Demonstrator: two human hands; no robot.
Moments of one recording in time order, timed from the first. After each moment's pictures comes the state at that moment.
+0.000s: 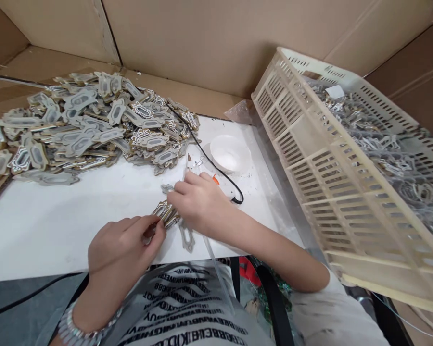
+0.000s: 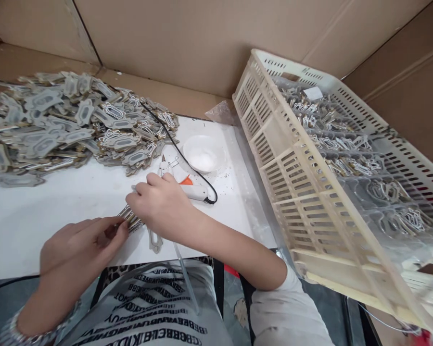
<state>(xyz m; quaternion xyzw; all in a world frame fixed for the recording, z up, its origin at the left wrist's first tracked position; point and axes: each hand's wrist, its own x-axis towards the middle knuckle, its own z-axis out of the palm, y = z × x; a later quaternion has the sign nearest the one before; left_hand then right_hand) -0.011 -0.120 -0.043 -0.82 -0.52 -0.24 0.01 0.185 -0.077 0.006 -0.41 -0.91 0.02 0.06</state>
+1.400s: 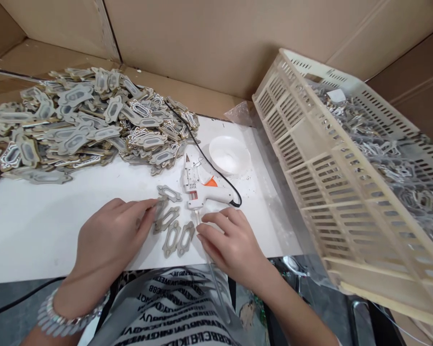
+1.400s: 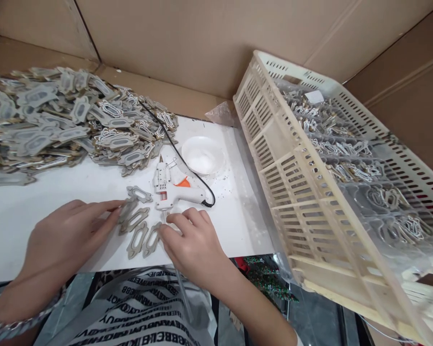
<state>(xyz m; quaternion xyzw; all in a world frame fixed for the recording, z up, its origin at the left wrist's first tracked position) -0.012 -0.093 -0.036 -0.83 -0.52 -0.20 0.01 0.228 -0.158 -0.020 -0.48 -0.84 0.02 0.25</state>
